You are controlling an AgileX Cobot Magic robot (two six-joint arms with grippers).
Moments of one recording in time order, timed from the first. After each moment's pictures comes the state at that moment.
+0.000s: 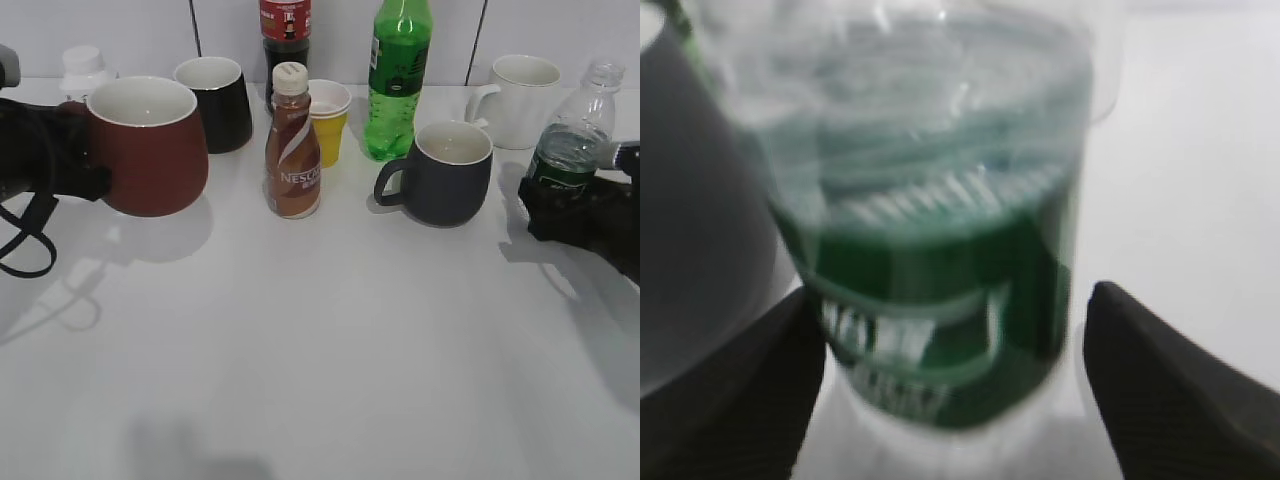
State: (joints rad) left arm -0.27 1.47 -0.51 0.12 -0.65 0.09; right arm 0.05 1.97 -0.48 -0.16 -1.20 0.12
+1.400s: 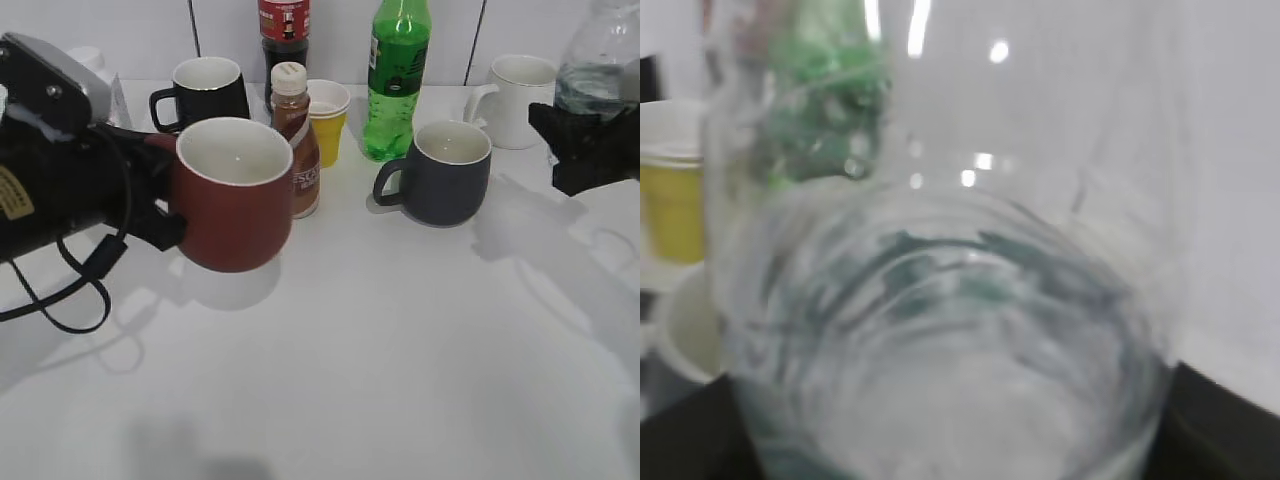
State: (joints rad) left arm -0.49 1.47 -0.51 0.18 -0.63 0.09; right arm 0.05 1.55 -0.51 -0.45 -0.94 0.00
